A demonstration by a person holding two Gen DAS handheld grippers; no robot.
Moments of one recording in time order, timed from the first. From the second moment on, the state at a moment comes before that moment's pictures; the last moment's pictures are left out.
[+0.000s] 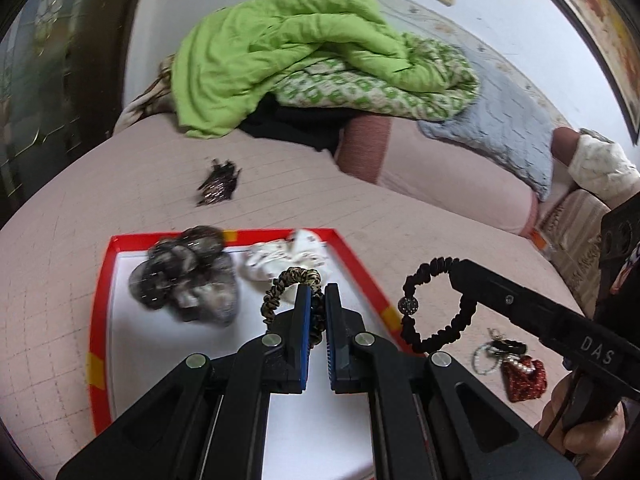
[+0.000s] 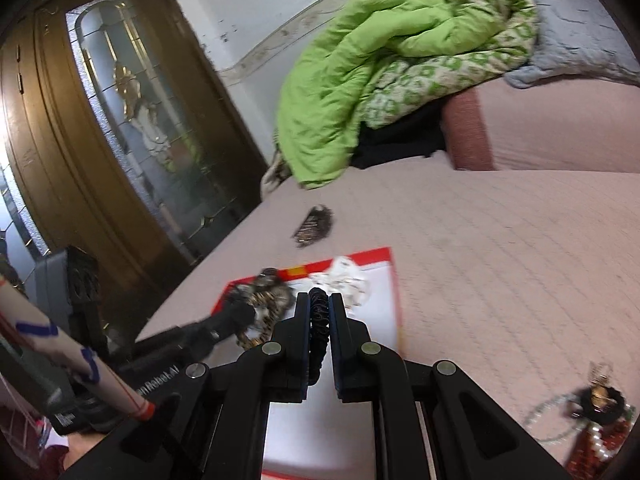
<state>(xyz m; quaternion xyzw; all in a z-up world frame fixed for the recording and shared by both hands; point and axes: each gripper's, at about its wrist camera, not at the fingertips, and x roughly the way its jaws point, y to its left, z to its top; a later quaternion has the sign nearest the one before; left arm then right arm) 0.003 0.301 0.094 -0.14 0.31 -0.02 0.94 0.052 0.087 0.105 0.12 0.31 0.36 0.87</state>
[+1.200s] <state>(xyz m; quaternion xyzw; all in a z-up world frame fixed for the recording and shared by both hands) 0.045 0.311 0.051 -0.14 0.38 0.01 0.91 0.098 0.119 0.040 0.09 0.41 0.34 0.84</state>
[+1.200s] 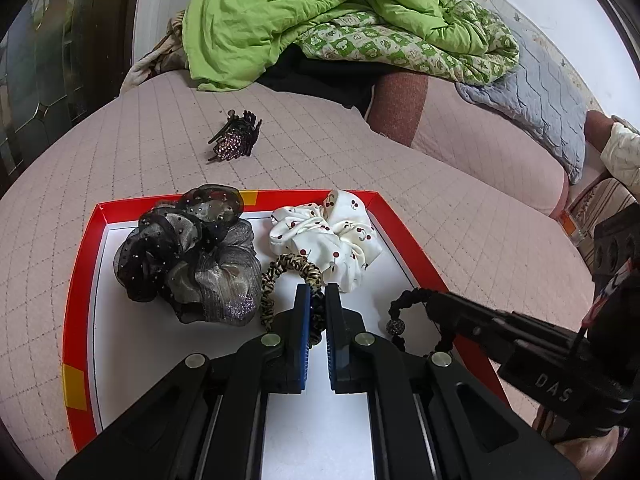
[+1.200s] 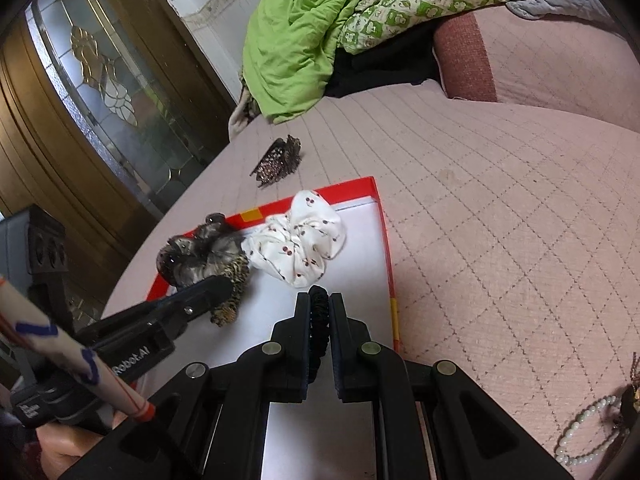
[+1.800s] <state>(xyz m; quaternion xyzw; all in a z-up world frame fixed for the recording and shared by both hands) 0.047 0.311 0.051 -0.14 0.38 0.00 0.91 0.098 0.127 0.029 0.07 0.43 0.33 0.84</state>
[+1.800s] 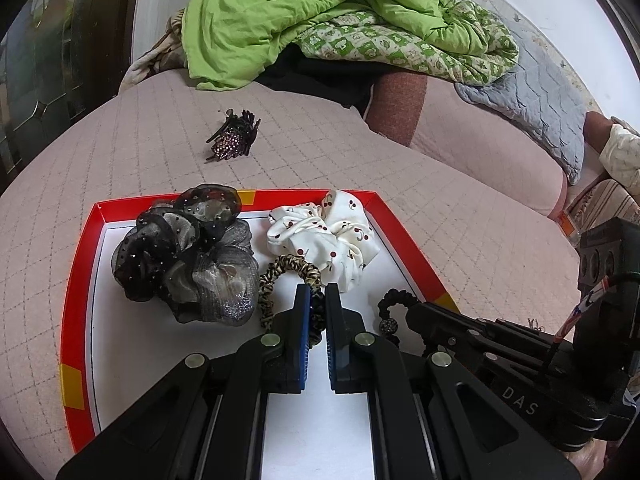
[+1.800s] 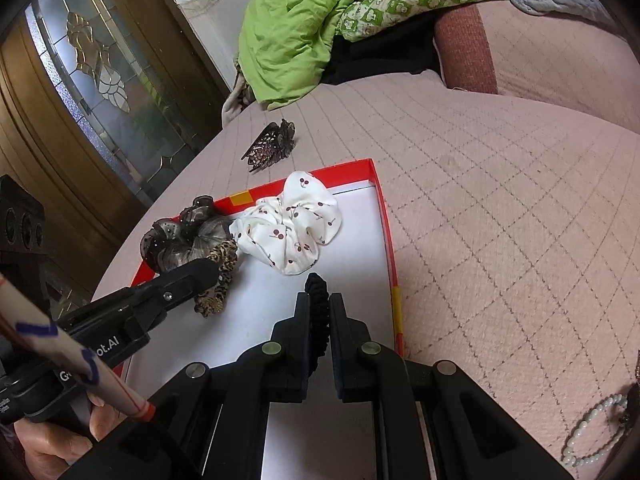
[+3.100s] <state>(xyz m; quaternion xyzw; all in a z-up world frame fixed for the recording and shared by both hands) 0.045 0.312 0.053 -0.14 0.38 0.01 0.91 0.098 0.122 0.033 0.06 0.42 0.31 0.85</state>
